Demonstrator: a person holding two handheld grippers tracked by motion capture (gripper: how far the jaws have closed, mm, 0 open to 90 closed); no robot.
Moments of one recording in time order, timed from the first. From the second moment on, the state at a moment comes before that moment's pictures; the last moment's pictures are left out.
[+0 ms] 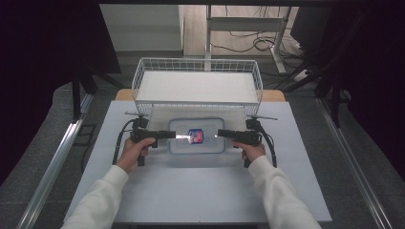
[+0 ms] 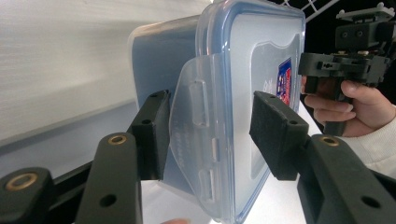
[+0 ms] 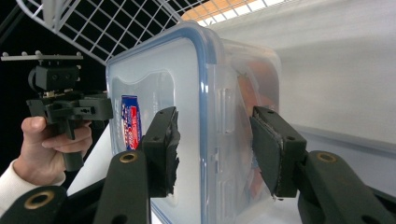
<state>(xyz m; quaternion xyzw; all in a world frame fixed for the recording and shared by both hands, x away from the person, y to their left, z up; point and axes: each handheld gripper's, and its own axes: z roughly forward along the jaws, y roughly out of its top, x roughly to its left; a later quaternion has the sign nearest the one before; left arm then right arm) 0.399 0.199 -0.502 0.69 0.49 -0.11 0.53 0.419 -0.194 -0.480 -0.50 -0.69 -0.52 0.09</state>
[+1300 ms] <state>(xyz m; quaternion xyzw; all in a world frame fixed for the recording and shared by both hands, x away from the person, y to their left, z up) 0.418 0.194 -0.518 0.64 0.54 -0.11 0.53 0.435 -0.190 -0.497 -0.57 -0.64 -0.50 0.09</state>
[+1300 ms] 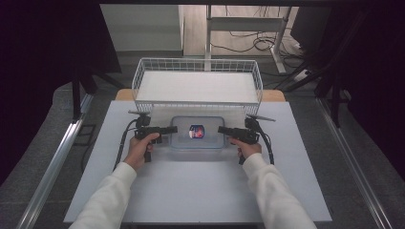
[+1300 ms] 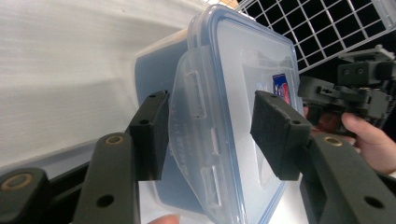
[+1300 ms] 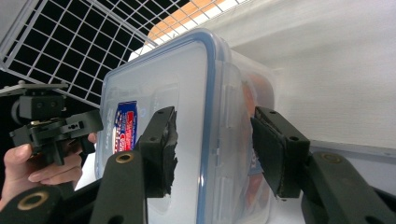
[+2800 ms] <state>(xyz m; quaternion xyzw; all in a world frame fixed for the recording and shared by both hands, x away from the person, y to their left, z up) 0.222 0.189 -0.491 0.79 0.42 0.08 0.44 0.323 -0.132 -0.493 -0.30 -0.88 -0.36 -0.12</state>
